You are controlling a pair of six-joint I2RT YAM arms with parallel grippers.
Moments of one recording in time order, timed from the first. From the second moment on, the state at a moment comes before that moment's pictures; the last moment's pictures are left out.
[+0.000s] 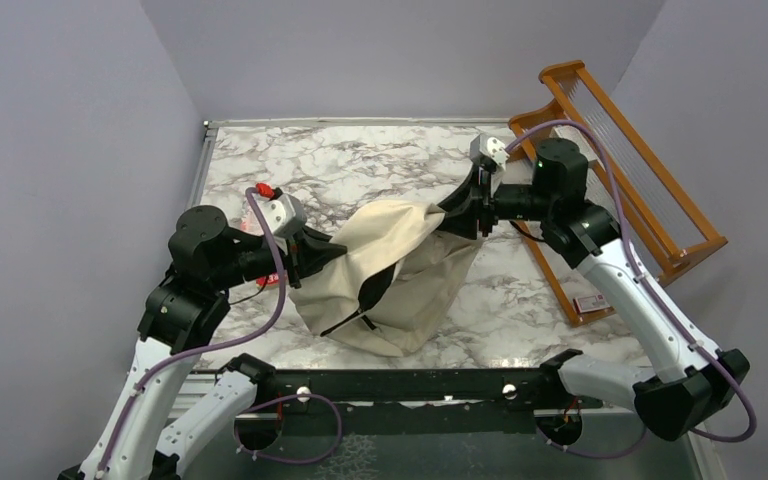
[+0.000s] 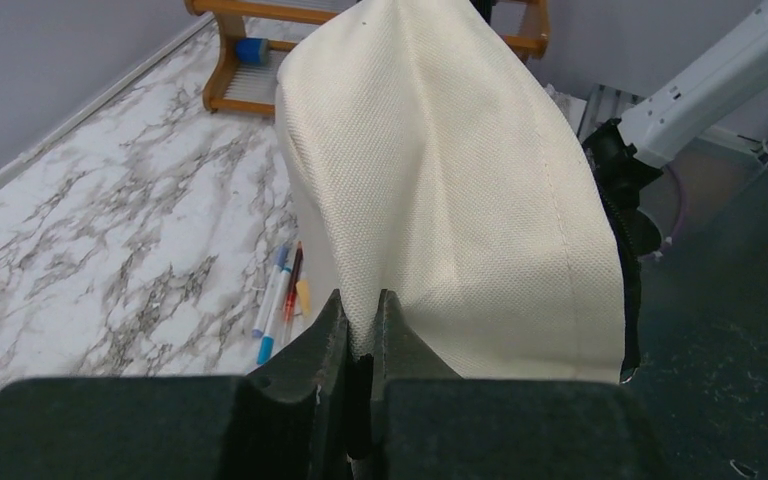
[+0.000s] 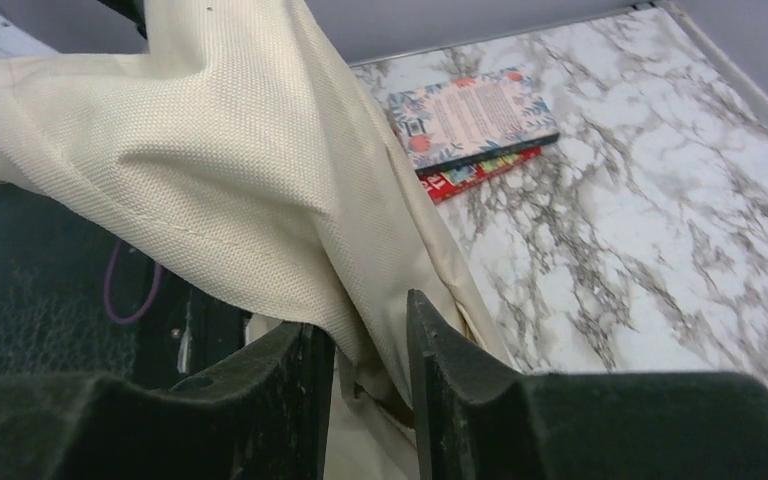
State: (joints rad) left arm -0.42 0.70 1.10 -0.53 0.76 0.04; right arm 0.45 1.17 1.23 -0.33 -1.00 -0.18
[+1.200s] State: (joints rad) left arm -0.42 0.81 1.10 -0.39 0.55 -0.21; right arm 0.56 0.92 1.00 -0.21 -0.54 0.88
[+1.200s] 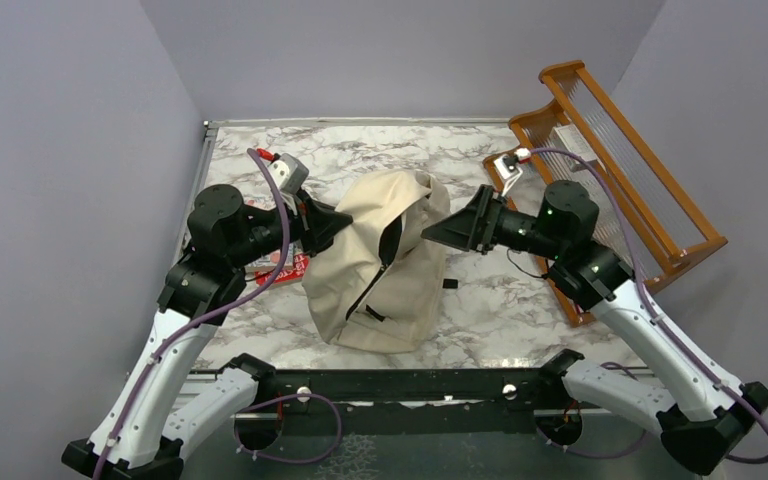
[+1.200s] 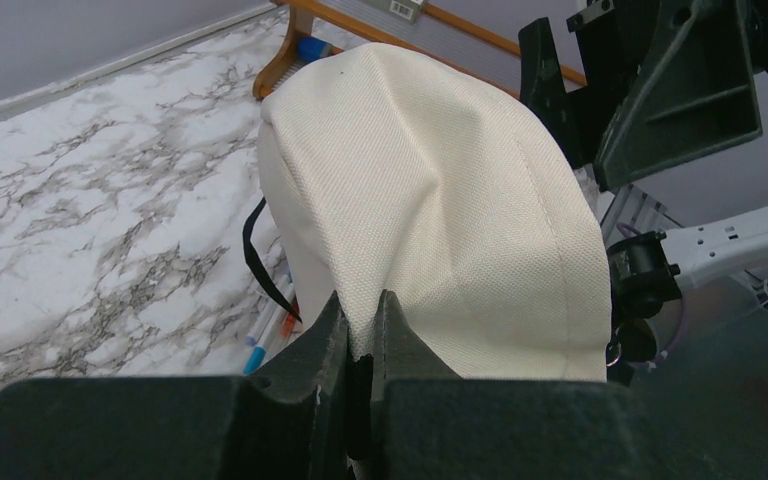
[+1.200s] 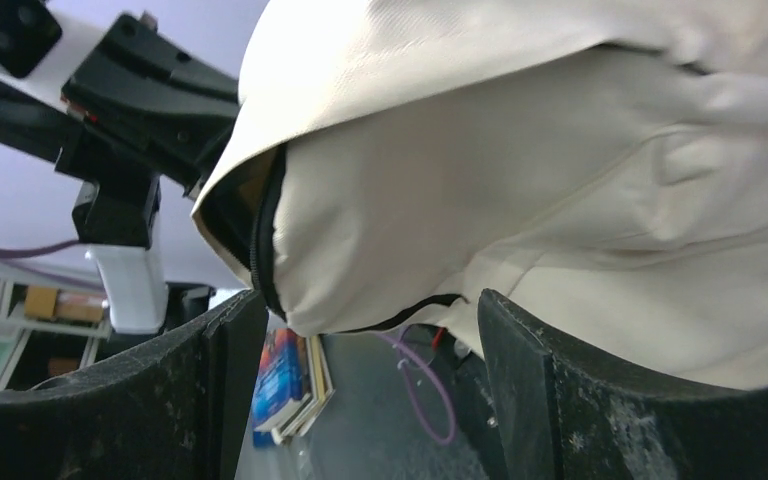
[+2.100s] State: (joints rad) left arm -0.42 0.83 1.07 -0.35 0.55 -0.19; right arm 0.86 1.16 1.14 -0.12 -0.14 0.88
